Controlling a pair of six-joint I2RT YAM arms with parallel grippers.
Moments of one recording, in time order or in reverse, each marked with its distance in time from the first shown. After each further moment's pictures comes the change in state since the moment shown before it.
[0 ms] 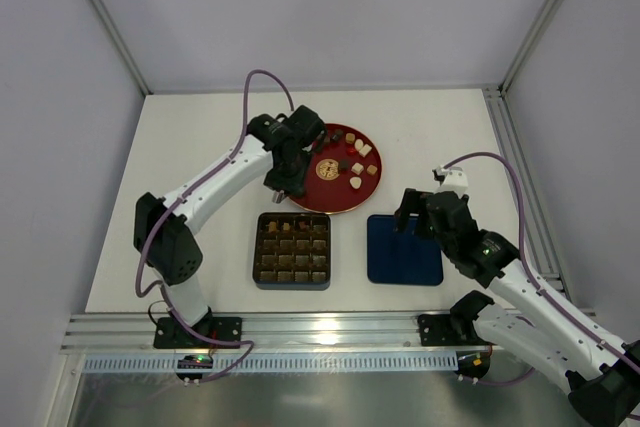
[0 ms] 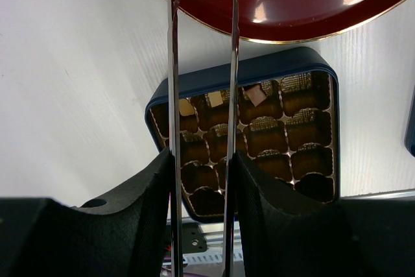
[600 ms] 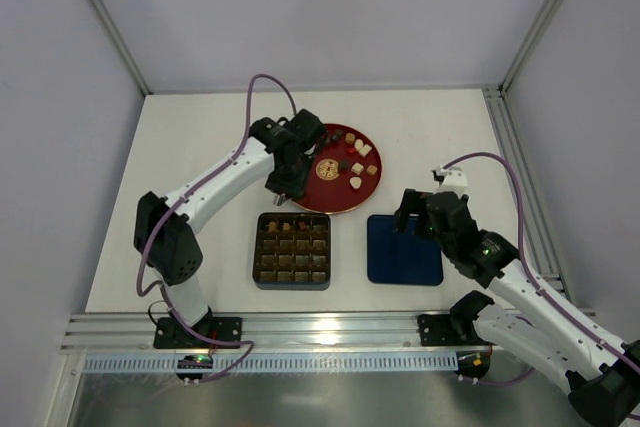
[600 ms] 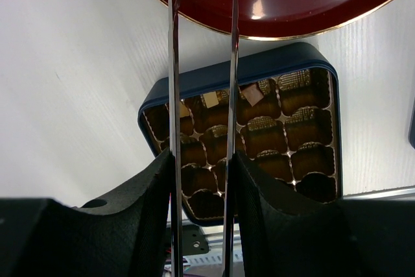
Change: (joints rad) left arm 0.001 0.003 -0.032 0.027 0.023 0.019; right arm 0.000 0.000 -0.005 0.007 -0.002 -0.006
